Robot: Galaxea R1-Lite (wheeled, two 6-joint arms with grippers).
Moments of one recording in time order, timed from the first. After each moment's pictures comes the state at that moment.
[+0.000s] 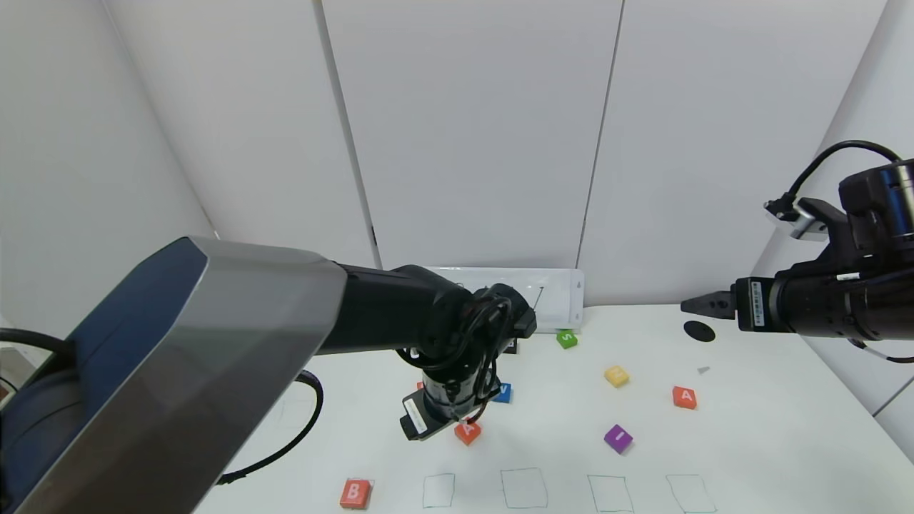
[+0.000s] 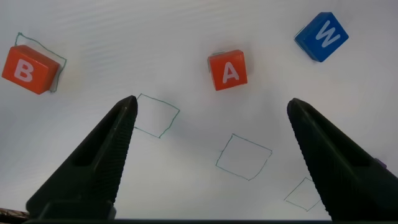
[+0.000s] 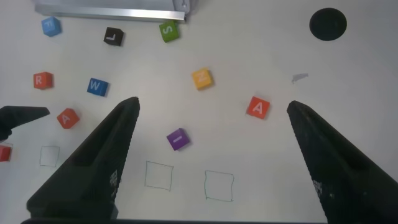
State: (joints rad) left arm -0.72 2.29 -1.75 0.78 0.30 -1.27; right arm 0.18 1.60 -1.08 0.13 0.03 0.19
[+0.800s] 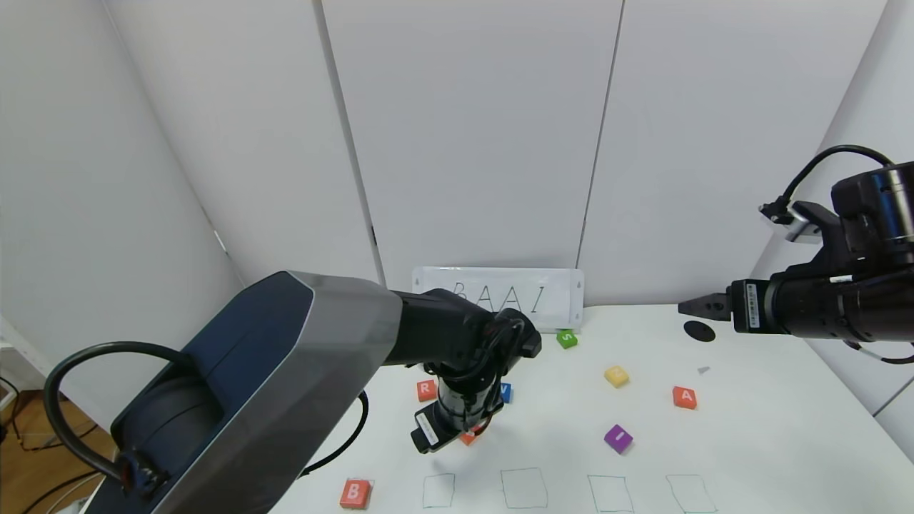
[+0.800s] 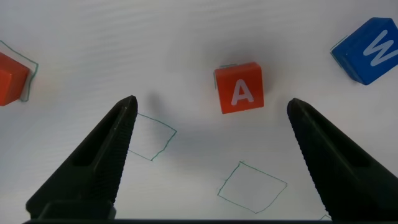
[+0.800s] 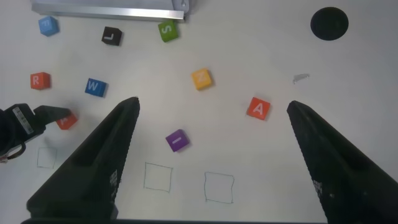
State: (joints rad) left arm -0.71 2.43 -1.84 0.81 0.30 -1.30; right arm 0.19 1.61 -1.08 0.12 0.02 0.19
